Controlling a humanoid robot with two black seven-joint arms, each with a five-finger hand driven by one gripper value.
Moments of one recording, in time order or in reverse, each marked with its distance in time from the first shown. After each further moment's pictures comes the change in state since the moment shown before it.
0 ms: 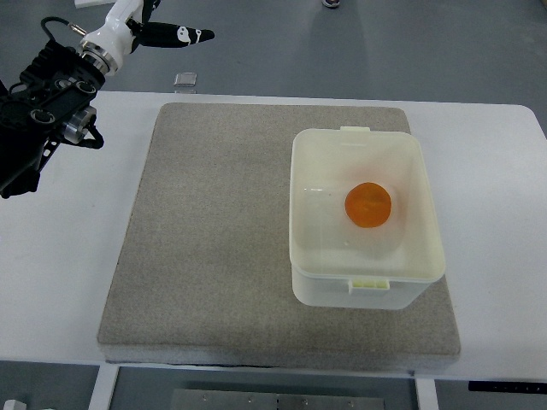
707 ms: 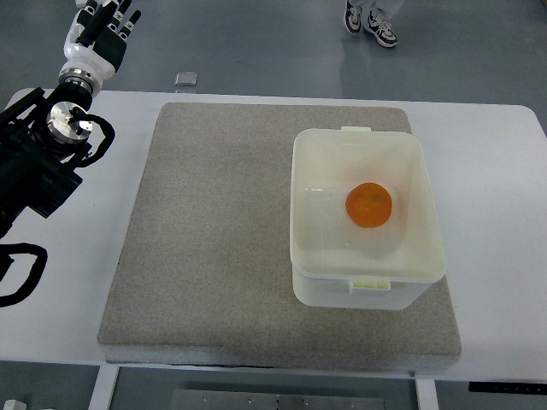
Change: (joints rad) left arm 0.103 -0.079 -0.528 0.099 -0.575 -0.241 0.316; right arm 0.000 0.000 0.000 0.000 0.000 0.000 0.000
